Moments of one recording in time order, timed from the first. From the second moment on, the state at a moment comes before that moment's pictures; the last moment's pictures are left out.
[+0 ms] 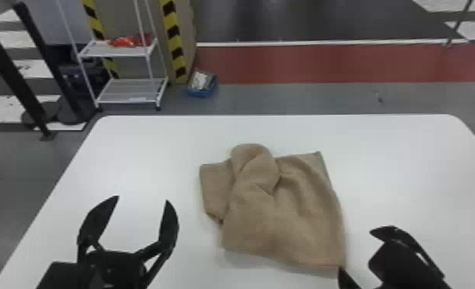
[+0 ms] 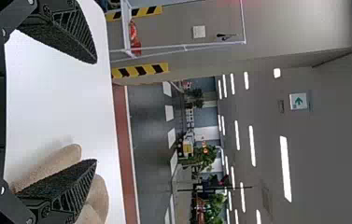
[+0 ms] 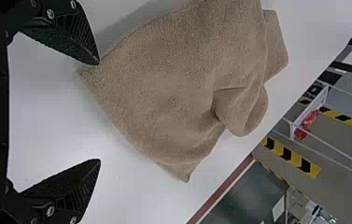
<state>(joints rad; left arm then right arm) 0.74 0.00 0.00 -2.20 -0.11 -0.10 0.01 0.60 0.00 0.06 -2.30 0.88 0.43 0.76</state>
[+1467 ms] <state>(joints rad) 0.70 0.00 0.03 -2.14 -0.09 -0.11 -0.01 0.53 0.00 0.03 -2.35 0.67 0.45 0.62</state>
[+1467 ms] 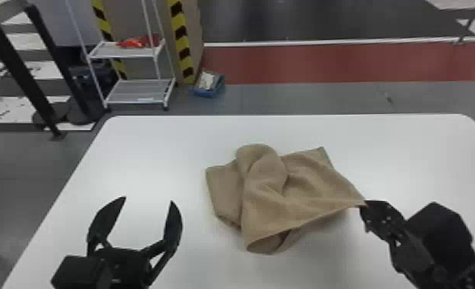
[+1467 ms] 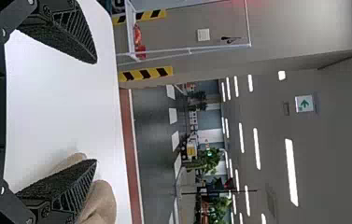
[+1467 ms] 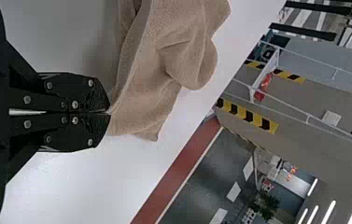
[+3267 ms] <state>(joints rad) 0.24 0.00 -0.11 -1.93 -0.04 0.66 -0.41 0.58 0.00 -0.28 -2.29 0.66 0.47 0.63</state>
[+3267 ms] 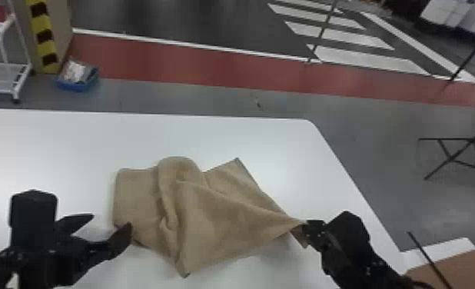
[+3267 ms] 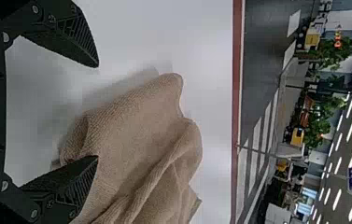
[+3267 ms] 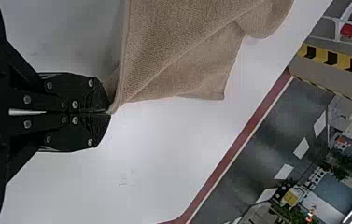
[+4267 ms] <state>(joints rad) 0.27 0.00 -0.06 -2.09 0.01 0.67 -0.54 0.53 0.00 -0.30 -2.24 0.67 0.46 0.63</state>
